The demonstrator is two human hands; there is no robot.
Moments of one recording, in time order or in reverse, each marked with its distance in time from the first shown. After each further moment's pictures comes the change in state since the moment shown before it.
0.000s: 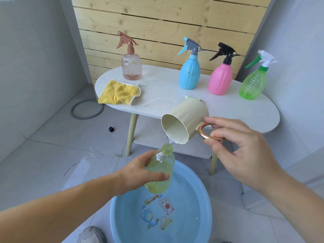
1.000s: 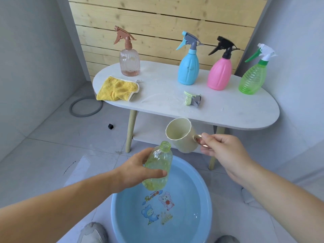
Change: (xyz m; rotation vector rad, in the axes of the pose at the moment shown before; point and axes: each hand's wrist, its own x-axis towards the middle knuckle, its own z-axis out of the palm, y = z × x) left_hand -0.002 -0.005 -0.002 0.010 0.012 0.000; right_hand -0.008 0.044 0.049 0.554 -0.011 0.855
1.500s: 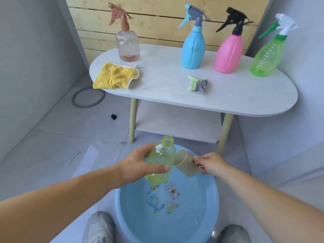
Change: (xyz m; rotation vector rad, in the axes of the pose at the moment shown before) left_hand 0.010 -0.018 0.001 0.018 -0.013 -0.021; right_hand 0.049 0.132 0.027 -0.325 -0.157 0.387
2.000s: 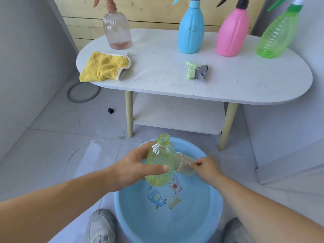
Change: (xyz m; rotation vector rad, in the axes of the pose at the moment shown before) left_hand 0.007 -0.003 0.006 -0.112 -0.113 -0.029; right_hand 0.033 0.052 0.040 -0.212 0.000 -0.086
